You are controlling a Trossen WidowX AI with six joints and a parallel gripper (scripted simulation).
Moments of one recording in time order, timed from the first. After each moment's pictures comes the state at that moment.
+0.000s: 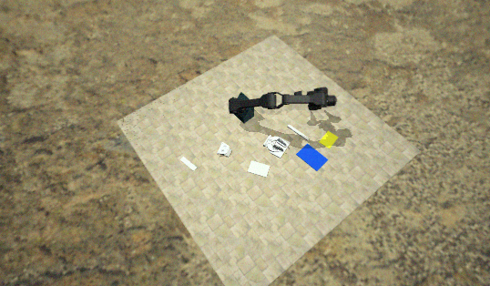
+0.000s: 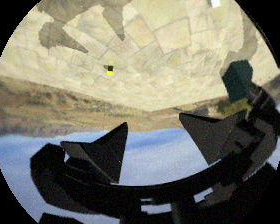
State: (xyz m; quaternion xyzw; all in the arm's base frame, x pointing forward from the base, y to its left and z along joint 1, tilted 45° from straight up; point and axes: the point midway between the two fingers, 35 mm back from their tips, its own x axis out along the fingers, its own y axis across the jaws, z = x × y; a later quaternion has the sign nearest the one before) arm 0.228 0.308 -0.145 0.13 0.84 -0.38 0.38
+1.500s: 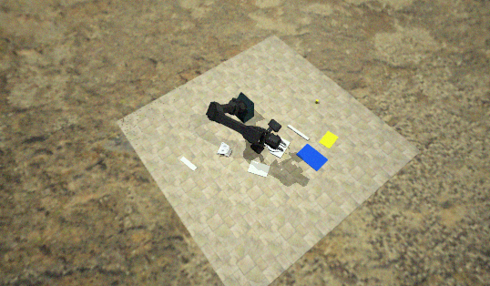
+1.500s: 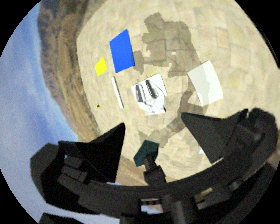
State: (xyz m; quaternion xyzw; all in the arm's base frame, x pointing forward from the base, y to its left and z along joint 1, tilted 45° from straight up) arm 0.313 0.038 0.126 -0.12 0.73 -0.06 0.67
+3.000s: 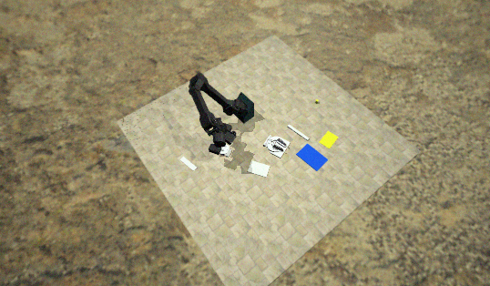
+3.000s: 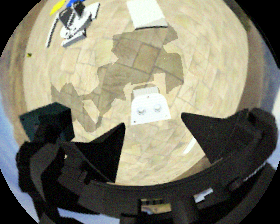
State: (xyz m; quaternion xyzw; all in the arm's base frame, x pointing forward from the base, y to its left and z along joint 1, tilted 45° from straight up) arm 0.138 -0.161 0.191 -0.45 0.68 -0.09 0.57
